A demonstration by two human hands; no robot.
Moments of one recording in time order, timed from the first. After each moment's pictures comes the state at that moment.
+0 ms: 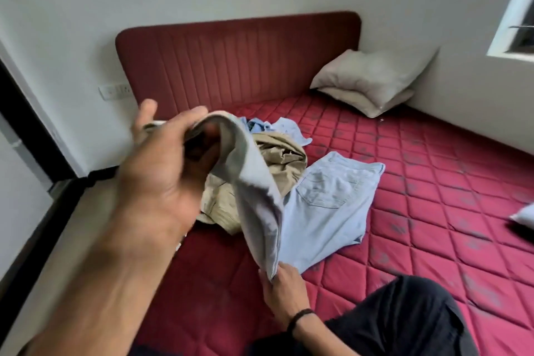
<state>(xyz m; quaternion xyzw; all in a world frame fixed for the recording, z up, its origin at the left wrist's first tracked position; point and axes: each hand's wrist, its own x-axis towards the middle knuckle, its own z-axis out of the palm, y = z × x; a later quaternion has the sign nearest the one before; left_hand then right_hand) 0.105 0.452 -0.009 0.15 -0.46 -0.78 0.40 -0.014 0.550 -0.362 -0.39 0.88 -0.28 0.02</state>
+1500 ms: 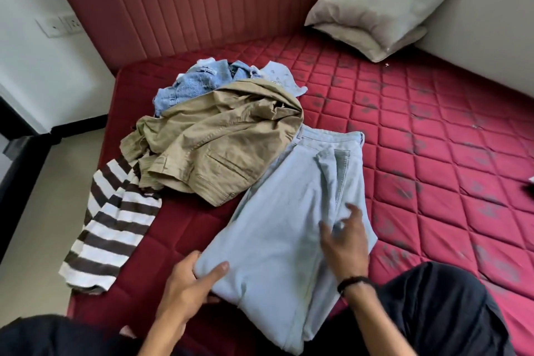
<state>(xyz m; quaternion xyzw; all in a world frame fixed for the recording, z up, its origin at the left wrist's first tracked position) 0.106 0.375 -0.329 0.42 -0.71 -0.56 0.02 -0.078 0.602 -0.345 0.03 0.90 -0.44 0.01</state>
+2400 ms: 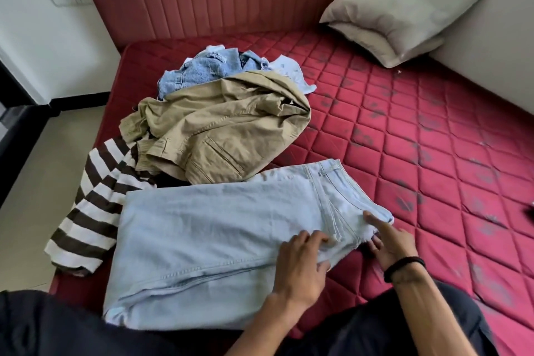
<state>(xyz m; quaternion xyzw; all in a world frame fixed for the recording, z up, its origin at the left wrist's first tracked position) -0.023 0.525 -0.378 0.09 -0.94 -0.30 0.13 -0.171 0.683 -0.367 0.23 0.63 -0.72 0.18</state>
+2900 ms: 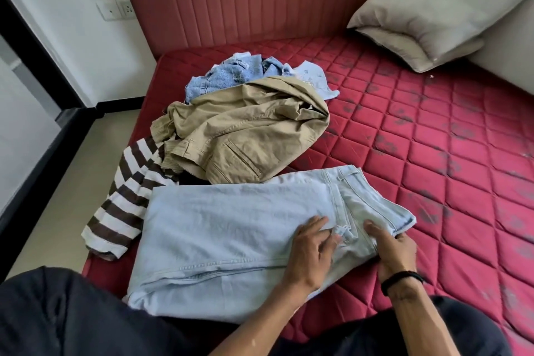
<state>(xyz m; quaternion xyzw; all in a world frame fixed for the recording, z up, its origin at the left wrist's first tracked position) -0.054 0.521 -0.397 0.12 -0.88 -0.42 0.19 -0.163 0.652 -0.379 0.14 0.63 -0.76 0.10</state>
